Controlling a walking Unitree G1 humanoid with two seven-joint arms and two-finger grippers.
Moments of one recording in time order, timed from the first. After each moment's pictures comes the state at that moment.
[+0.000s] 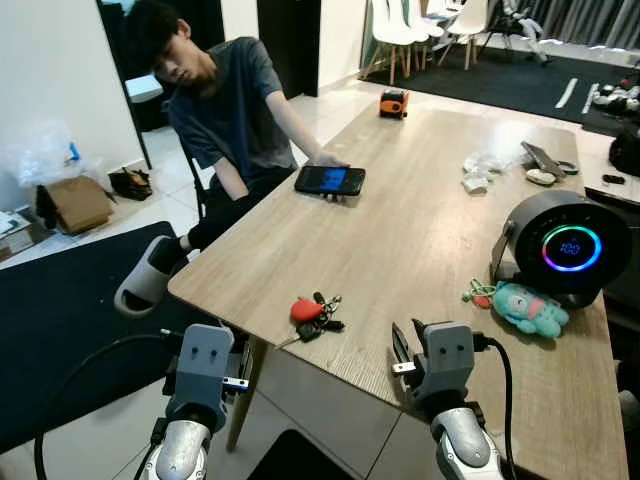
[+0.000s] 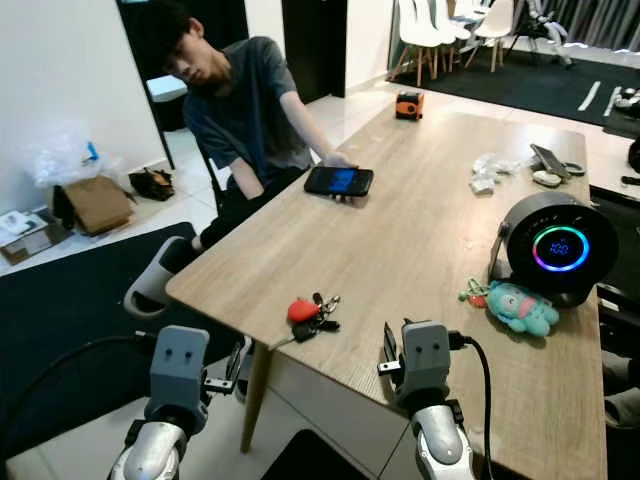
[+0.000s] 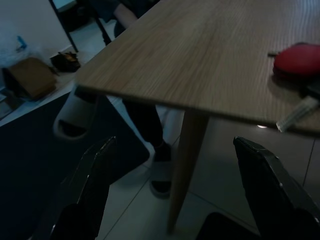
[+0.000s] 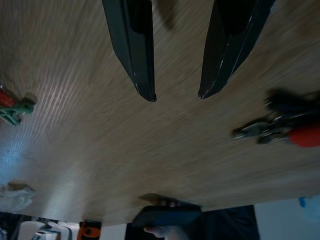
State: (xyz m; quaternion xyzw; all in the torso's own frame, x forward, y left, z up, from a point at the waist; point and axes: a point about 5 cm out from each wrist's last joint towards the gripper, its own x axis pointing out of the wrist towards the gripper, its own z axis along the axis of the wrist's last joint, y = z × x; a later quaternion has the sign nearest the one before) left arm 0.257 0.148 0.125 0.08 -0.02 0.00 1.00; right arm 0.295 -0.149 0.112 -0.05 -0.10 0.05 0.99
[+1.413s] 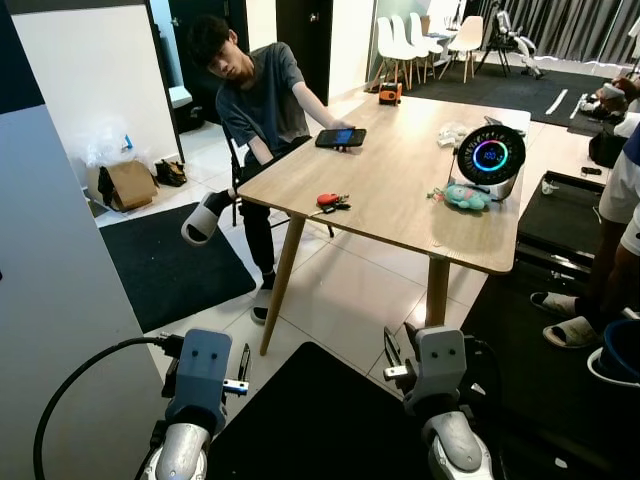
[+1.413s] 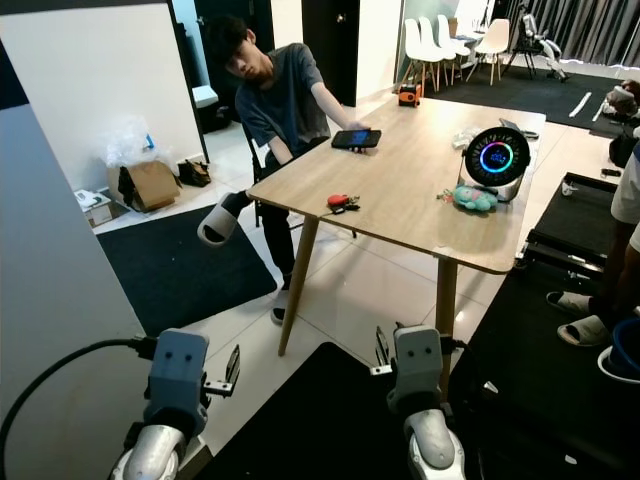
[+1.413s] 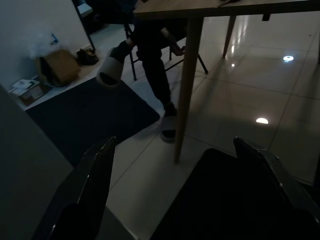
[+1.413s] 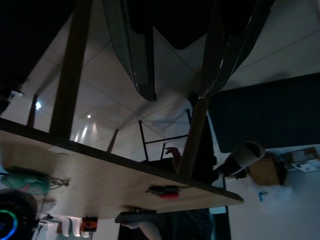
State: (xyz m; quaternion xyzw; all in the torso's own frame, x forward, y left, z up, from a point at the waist) left arm 0.255 0.148 0.124 0.09 -0.02 0.00 1.00; right arm 0.292 -0.142 0.106 -0.04 -0.09 0.06 0.99
